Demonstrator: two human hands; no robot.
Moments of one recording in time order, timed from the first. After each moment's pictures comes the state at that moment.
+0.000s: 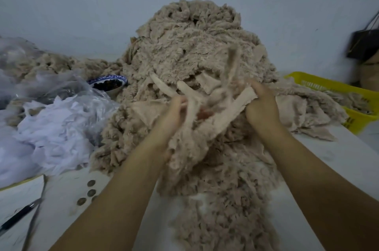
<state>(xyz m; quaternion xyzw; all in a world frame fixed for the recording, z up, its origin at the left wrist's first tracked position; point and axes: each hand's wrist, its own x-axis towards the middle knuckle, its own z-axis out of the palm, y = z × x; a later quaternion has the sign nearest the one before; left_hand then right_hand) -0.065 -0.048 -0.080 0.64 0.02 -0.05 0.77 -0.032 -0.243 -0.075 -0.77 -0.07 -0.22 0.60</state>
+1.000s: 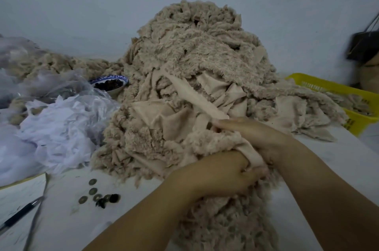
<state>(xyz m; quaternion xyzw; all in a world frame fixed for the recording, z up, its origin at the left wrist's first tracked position) -0.124 -0.117 -0.097 0.87 -0.32 -0.16 0.35 -0.067 -0.243 -0.078 -0.66 -0.06 0.28 0.69</state>
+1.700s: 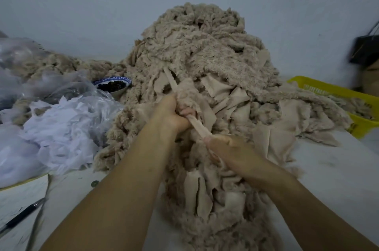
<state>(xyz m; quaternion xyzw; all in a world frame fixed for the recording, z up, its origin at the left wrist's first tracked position) -0.029 -0.053 -0.057 0.28 0.17 -0.11 0.94 -0.092 -0.216 -0.109 -0.78 -0.19 0.14 0.57</state>
